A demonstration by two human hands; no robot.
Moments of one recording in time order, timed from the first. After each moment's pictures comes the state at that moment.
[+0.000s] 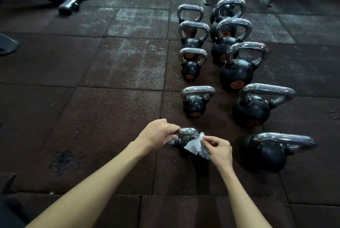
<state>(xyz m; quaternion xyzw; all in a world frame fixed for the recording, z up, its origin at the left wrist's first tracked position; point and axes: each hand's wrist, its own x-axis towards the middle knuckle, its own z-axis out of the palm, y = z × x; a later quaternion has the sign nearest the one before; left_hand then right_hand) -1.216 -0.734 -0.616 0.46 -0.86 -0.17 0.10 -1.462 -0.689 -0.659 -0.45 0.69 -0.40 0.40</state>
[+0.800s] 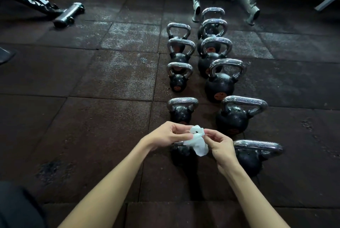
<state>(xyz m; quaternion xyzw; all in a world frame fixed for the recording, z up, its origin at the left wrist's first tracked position) -1.292 -0.736 -0.548 0.42 -0.58 -0.66 0.22 -1.501 -0.692 -0.567 -0.33 0.59 -0.49 0.55</state>
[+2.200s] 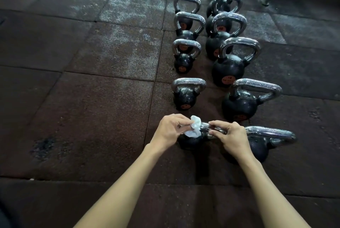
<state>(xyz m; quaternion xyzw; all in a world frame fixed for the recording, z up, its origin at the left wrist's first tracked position) -1.305 -0.717 -0.654 0.50 -0.65 -0.40 0.41 -1.539 -0.702 -0.606 -0.65 0.67 -0.24 0.26</state>
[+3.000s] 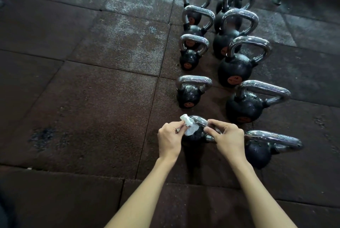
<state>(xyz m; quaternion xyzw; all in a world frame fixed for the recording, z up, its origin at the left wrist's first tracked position) -1.333 -0.686 -0.681 0.68 -0.50 -0.26 0.47 -1.504 -0.700 -0.603 -0.58 0.71 -0.27 0.29</state>
